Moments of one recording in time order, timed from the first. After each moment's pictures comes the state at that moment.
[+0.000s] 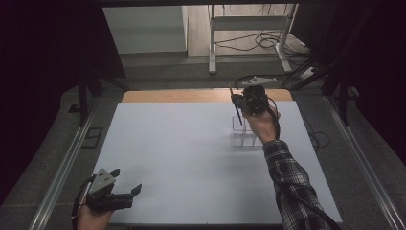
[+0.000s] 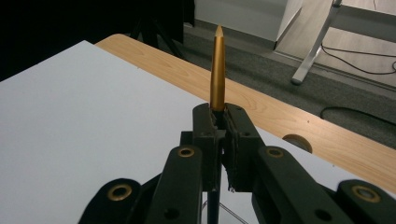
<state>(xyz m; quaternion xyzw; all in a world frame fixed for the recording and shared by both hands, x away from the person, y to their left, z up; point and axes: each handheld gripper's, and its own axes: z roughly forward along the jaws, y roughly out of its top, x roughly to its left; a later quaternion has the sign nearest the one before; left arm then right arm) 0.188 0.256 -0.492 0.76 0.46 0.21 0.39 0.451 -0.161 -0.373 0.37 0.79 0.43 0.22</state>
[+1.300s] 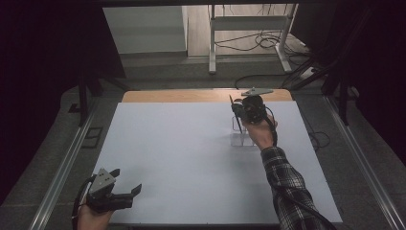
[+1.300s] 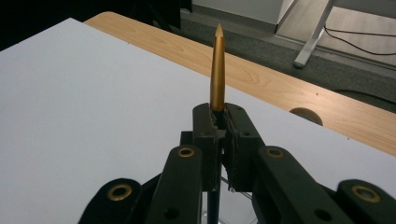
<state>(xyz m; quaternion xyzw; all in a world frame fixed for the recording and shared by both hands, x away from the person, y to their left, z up) 0.188 0.256 -0.492 0.76 0.46 0.21 0.39 0.455 -0.166 -0.416 0.39 0.79 0.42 0.21</state>
